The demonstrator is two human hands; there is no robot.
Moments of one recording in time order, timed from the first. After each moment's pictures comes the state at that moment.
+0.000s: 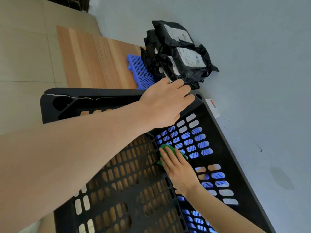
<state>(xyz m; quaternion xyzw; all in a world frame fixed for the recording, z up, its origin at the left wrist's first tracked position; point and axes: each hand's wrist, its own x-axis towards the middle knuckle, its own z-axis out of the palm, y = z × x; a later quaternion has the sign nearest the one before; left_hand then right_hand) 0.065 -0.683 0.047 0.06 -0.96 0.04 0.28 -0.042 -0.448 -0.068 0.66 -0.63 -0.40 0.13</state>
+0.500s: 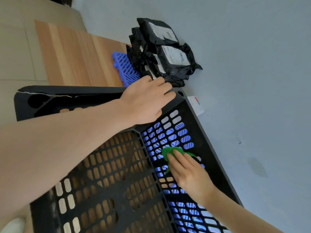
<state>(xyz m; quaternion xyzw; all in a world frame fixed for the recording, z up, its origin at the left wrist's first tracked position) 0.067 -0.684 0.045 0.07 -0.96 0.03 0.26 -0.037 -0.414 0.013 0.74 -0.60 -0.25 0.18</state>
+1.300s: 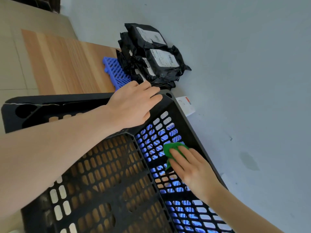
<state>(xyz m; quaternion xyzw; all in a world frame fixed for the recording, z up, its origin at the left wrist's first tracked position) 0.072 -0.683 0.046 0.06 -0.96 0.03 0.26 -0.036 -0.405 0.051 0.71 -0.63 -0.23 0.21</state>
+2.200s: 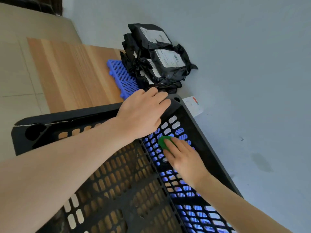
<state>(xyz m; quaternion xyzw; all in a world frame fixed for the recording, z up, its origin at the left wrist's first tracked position) 0.072 -0.681 0.047 0.08 -0.96 -0.03 0.25 -0.043 -0.467 0.006 0.71 -0.65 -0.17 0.20</state>
